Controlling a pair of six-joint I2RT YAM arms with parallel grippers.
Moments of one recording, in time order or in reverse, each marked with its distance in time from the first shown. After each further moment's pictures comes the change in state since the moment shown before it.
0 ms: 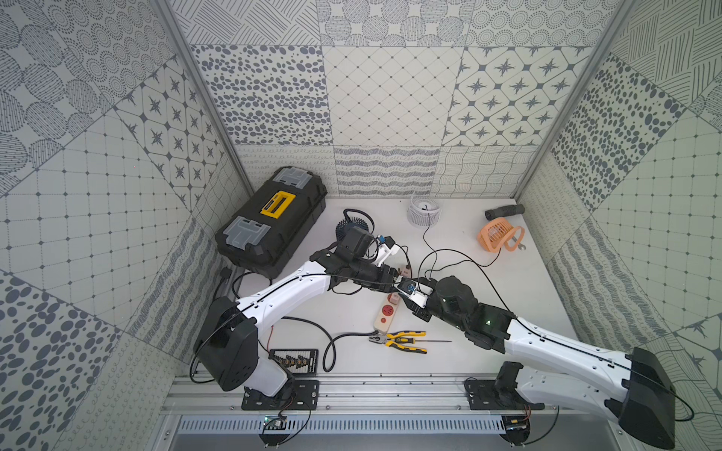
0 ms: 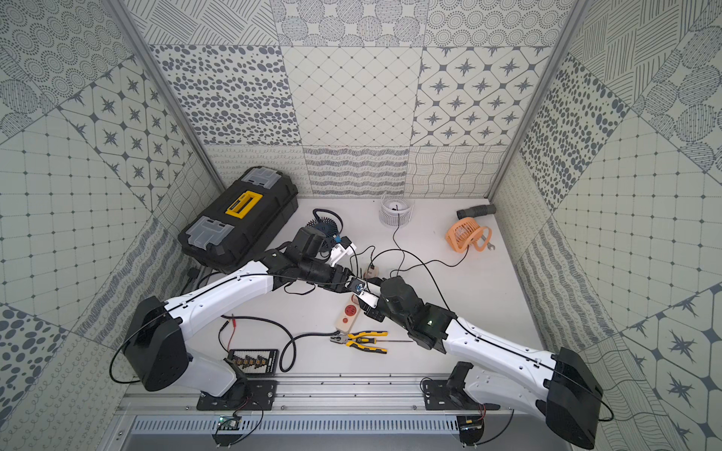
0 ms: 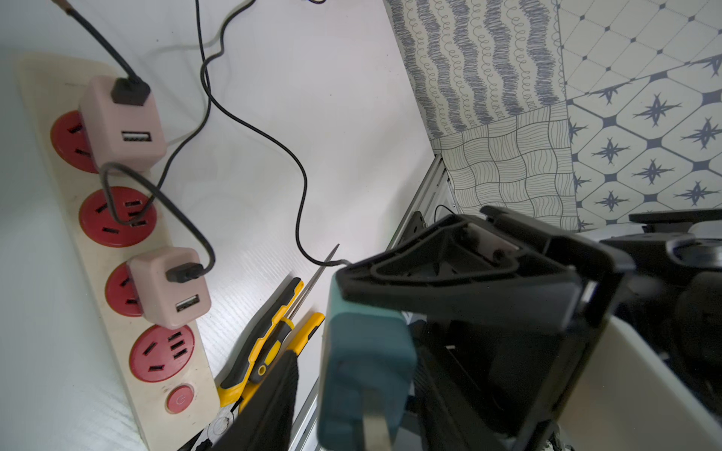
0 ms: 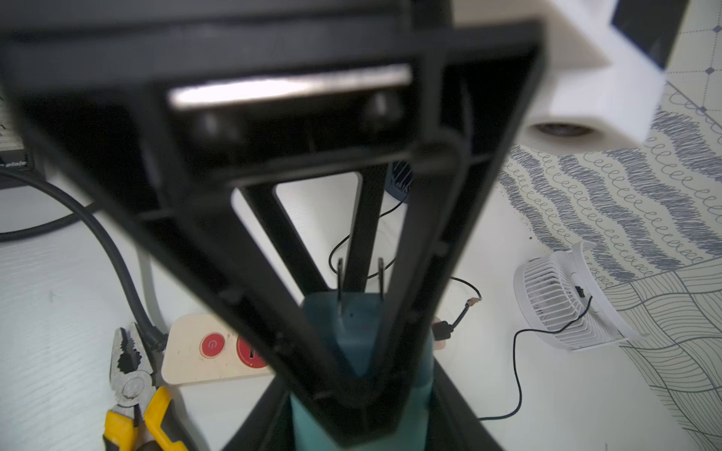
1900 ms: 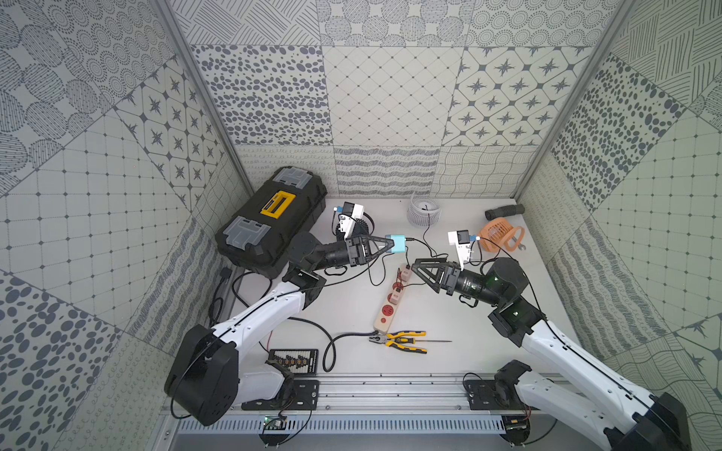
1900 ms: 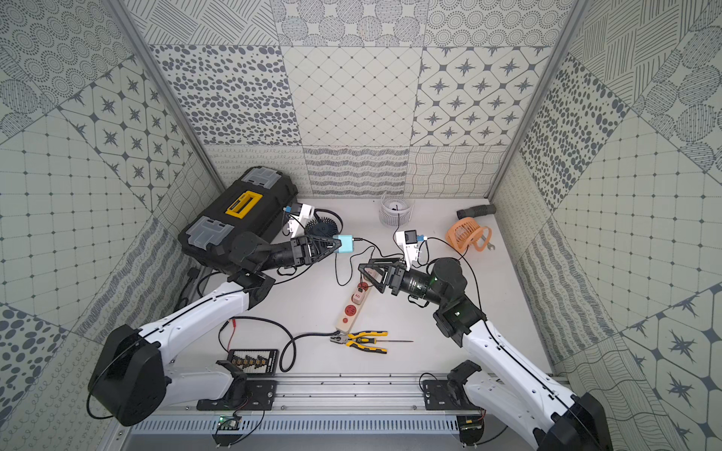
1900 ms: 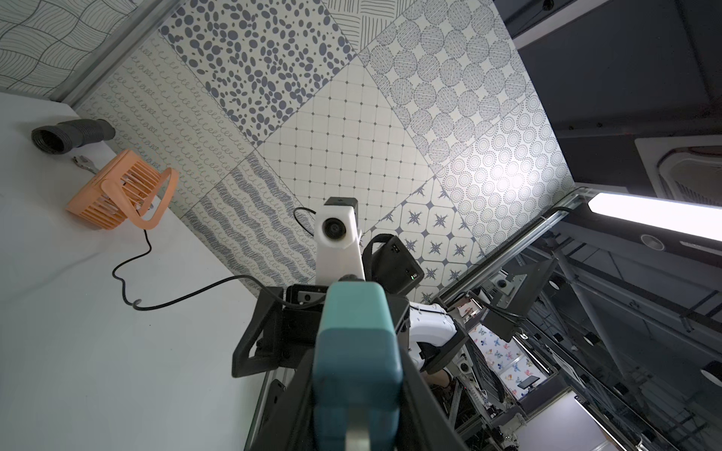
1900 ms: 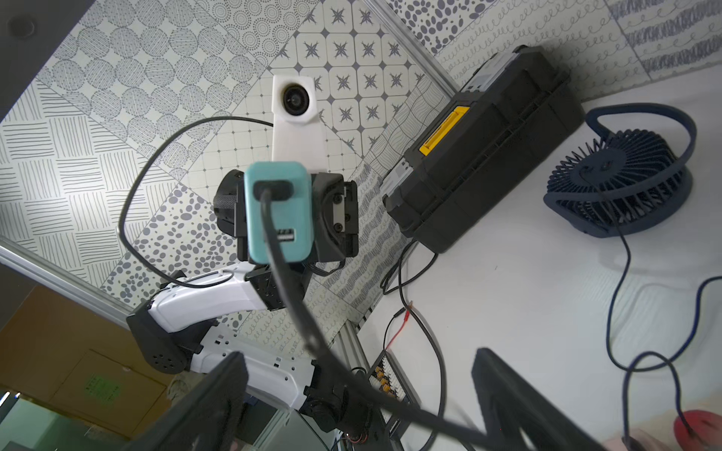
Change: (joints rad) left arm 0.178 -0.225 -0.320 1.307 0.224 -0.724; right arm -0.396 -0.127 0.013 0.404 -0.828 1.263
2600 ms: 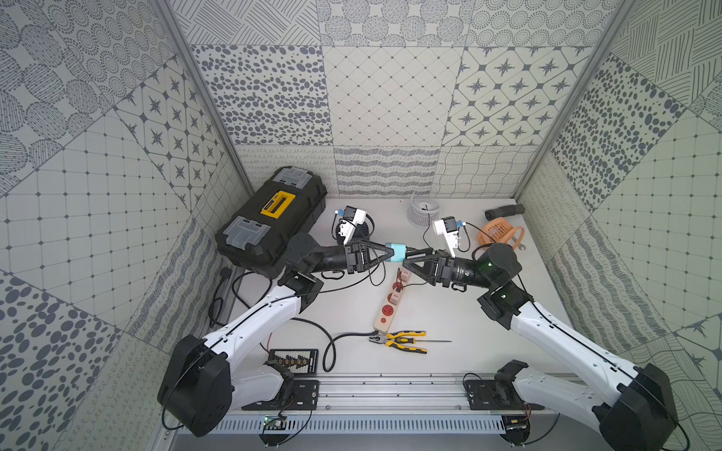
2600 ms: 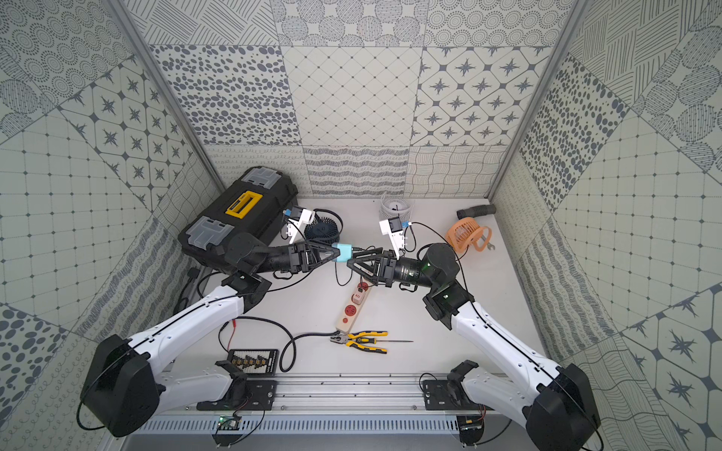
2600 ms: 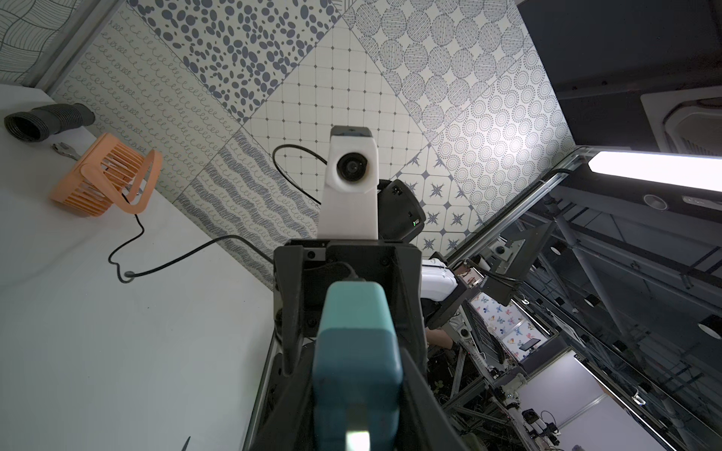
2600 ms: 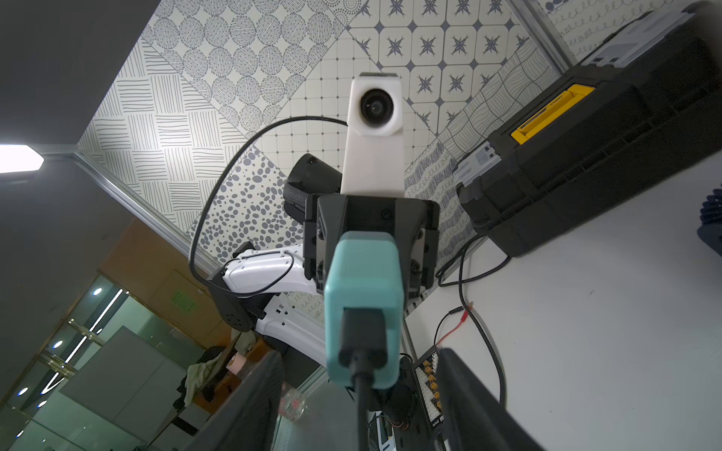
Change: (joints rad) left arm -0.009 -0.042 -0.004 -0.101 0.063 0.085; right arm 0.029 0.148 0.106 0.177 -0.179 0.057
